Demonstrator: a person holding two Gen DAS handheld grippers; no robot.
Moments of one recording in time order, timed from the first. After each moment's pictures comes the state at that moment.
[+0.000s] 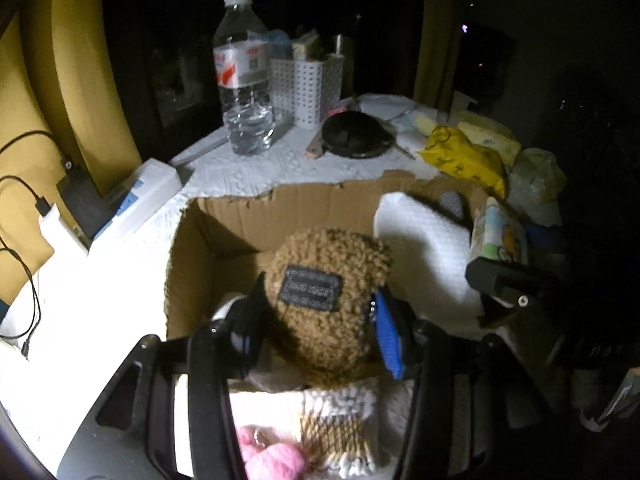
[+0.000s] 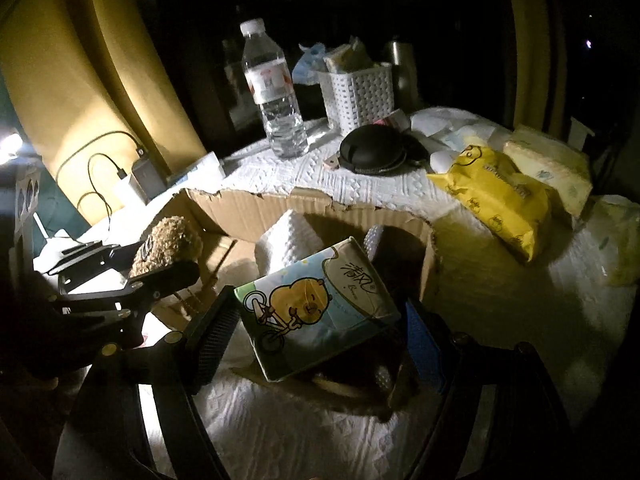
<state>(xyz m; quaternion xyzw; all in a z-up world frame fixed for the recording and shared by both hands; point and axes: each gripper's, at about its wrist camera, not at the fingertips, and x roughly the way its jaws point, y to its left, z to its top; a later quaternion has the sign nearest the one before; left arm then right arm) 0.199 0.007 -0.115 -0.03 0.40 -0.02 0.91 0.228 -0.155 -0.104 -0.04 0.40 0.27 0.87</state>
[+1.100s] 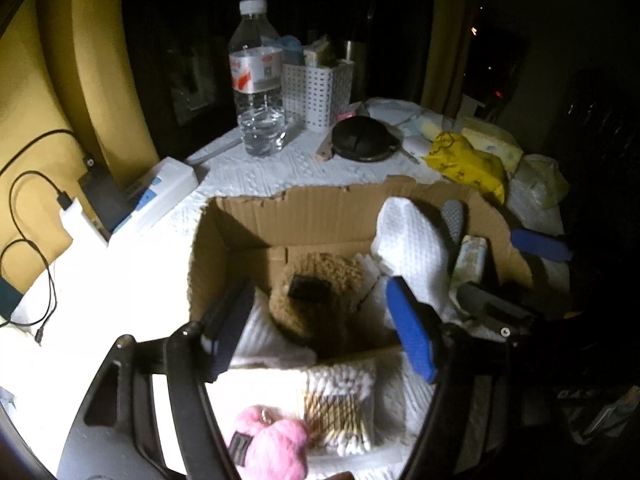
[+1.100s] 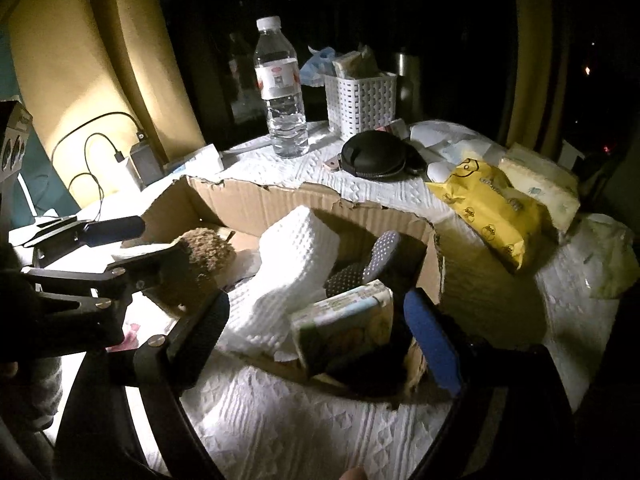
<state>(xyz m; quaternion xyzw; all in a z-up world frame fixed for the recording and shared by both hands) 0.180 0.009 -0.094 -0.04 0.40 0.00 0.91 0.207 -0.146 -0.095 -0.08 0.38 0.26 0.89</state>
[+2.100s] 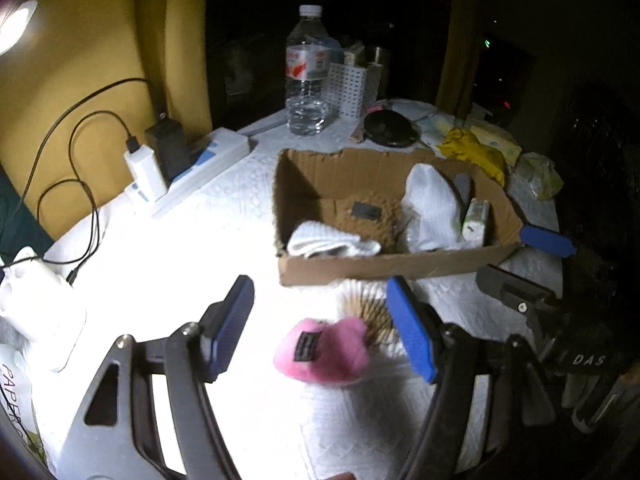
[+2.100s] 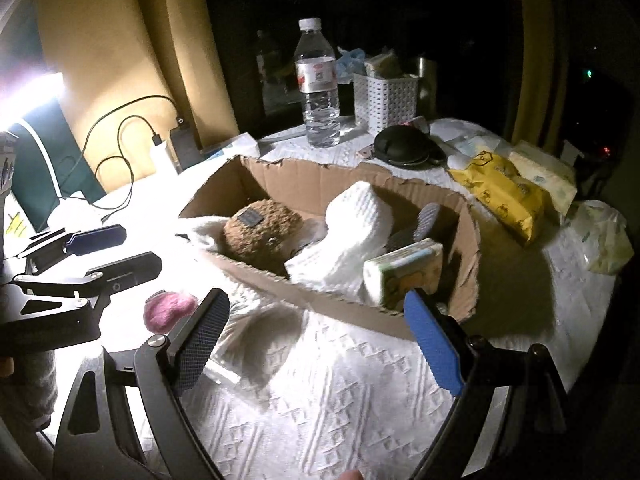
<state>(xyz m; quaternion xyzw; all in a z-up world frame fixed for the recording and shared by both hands) 0.102 0.050 -0.095 -0.06 0.40 0.02 0.91 0.148 -0.124 -0.088 -0.09 0.38 0.26 0.88</state>
